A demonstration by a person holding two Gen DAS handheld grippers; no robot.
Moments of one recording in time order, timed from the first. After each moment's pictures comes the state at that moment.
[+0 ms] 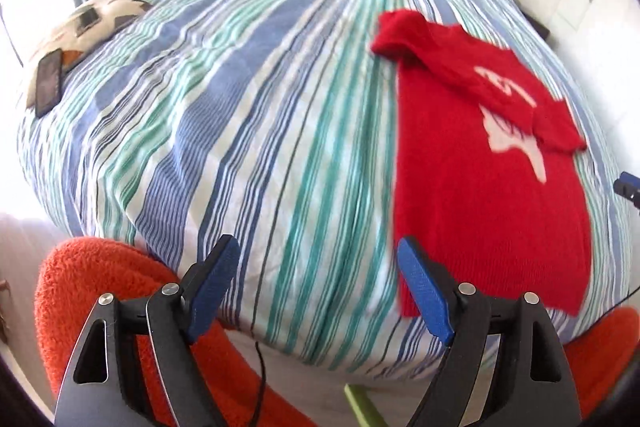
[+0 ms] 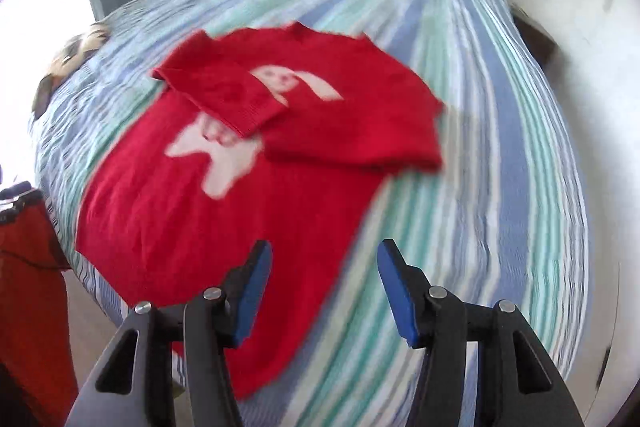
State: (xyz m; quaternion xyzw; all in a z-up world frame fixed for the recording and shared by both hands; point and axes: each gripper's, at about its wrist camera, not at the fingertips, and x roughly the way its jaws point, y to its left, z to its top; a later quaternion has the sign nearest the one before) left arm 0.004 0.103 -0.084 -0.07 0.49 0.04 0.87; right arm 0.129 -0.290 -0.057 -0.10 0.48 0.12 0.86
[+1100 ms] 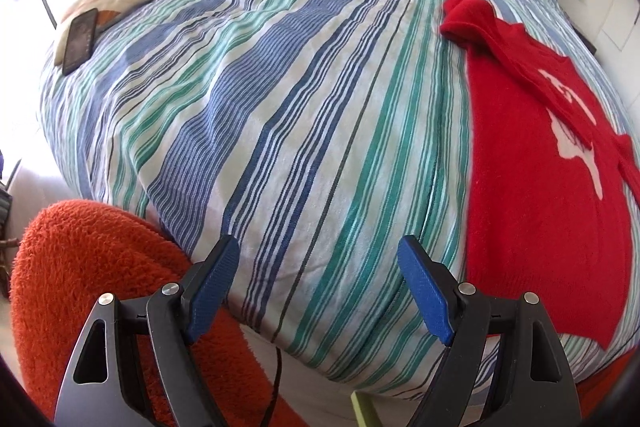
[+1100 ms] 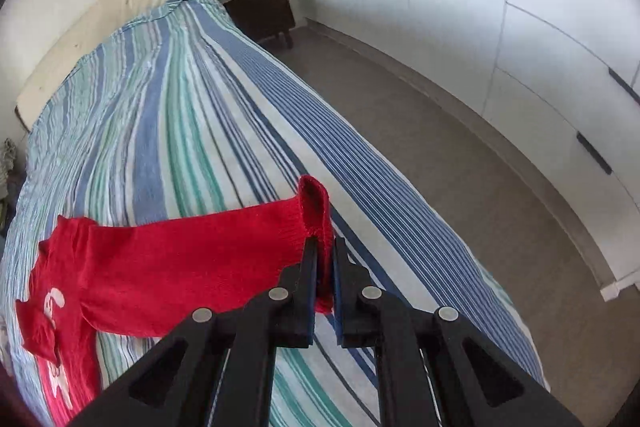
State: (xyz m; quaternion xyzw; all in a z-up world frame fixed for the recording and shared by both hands) left arm 0.026 0.120 -0.133 -0.08 0.51 0.11 0.85; right arm 0.103 -0.627 -0.102 0.24 0.42 -0.27 0.83
